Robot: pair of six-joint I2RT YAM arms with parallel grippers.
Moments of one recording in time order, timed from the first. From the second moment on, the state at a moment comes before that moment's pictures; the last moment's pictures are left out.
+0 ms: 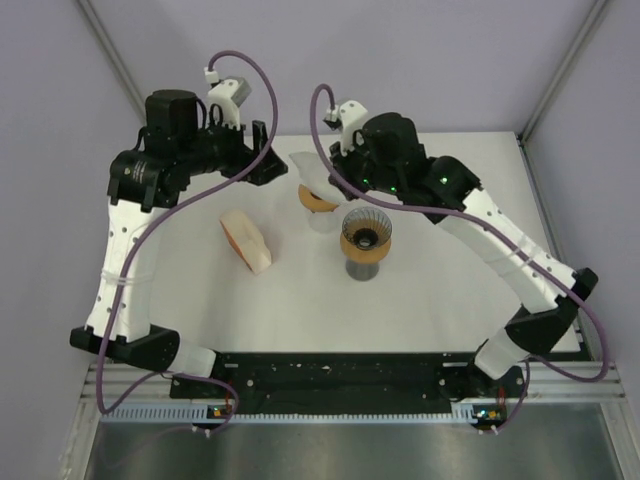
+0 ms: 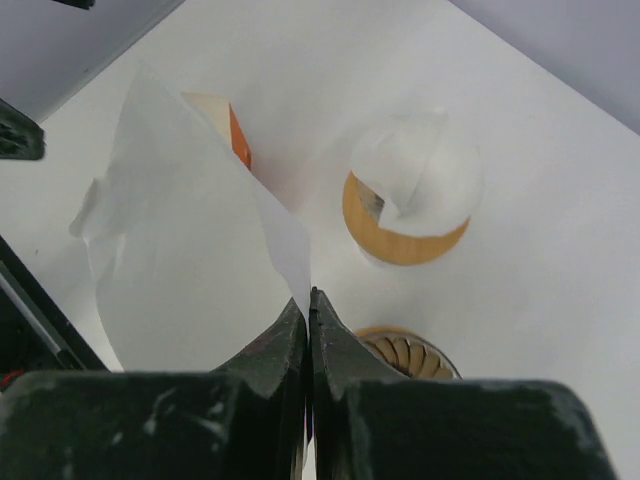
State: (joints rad) left arm -0.27 1.44 2.02 -1.06 0.44 -0.10; right arm 0.85 1.61 1.91 -0.72 0.05 0.05
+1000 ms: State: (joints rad) left arm -0.53 1.66 1.82 -0.89 0.42 -0.28; right arm 0.61 1.59 1.66 -1.04 -0.11 0.10
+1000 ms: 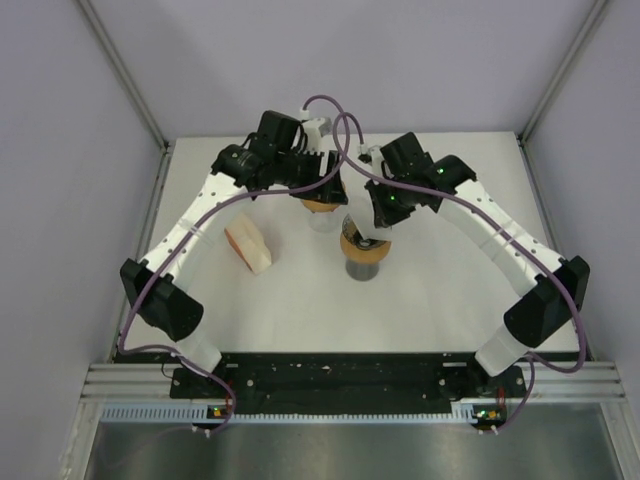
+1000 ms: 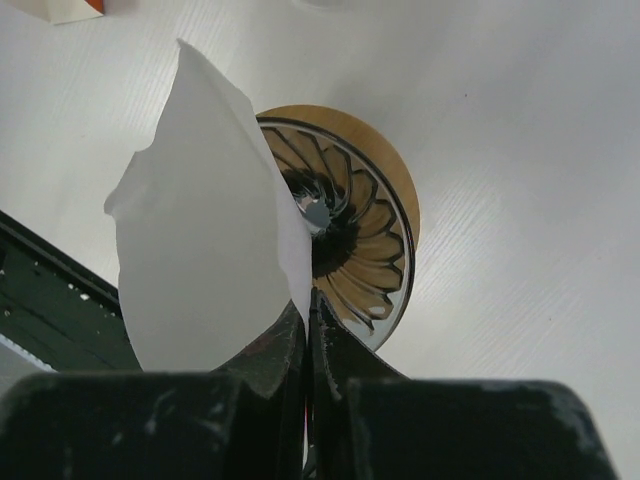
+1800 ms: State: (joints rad) left arm -0.58 1.78 1.81 -0.86 0.43 -0.34; right arm 0.59 1.61 1.66 -0.99 -0.13 0.07
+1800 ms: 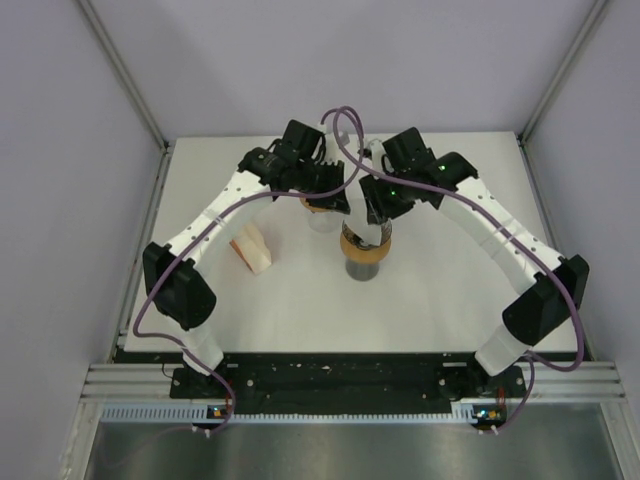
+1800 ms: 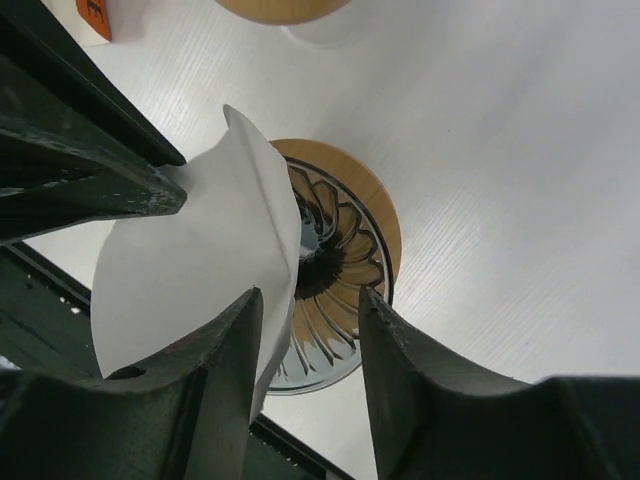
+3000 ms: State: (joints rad) left arm -0.58 1.78 1.86 -0.90 0.41 -0.34; right arm 0.68 1.51 1.39 -0.74 -0.05 0.18
